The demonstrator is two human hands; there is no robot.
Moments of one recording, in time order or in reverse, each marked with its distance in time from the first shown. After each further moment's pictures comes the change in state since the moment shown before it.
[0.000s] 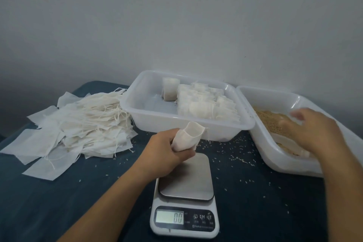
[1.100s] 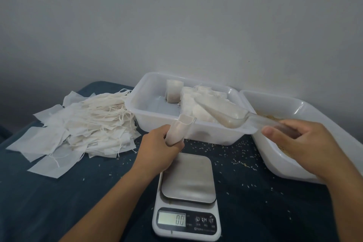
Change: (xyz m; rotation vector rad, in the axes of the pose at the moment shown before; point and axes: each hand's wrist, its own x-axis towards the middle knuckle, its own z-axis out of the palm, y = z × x) left_hand 0.005 -0.014 -0.004 0.154 0.227 -0.150; right_hand -0.066 -0.034 -0.019 0.520 -0.081 -0.273
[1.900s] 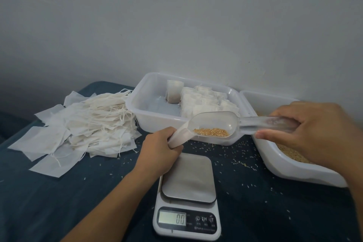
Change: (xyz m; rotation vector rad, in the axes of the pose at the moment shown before) left_hand -0.004 0.002 -0.002 0.098 -0.027 0.044; right_hand 0.000 -0.047 -0.023 -0.452 -0.024 -0.282
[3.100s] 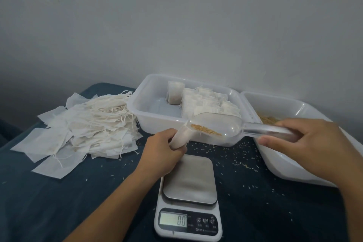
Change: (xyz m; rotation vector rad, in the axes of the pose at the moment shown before) left_hand 0.001 0.000 0.001 -0.105 -0.032 -0.028; right_hand -0.016 0.012 0.019 0.248 -0.027 0.134
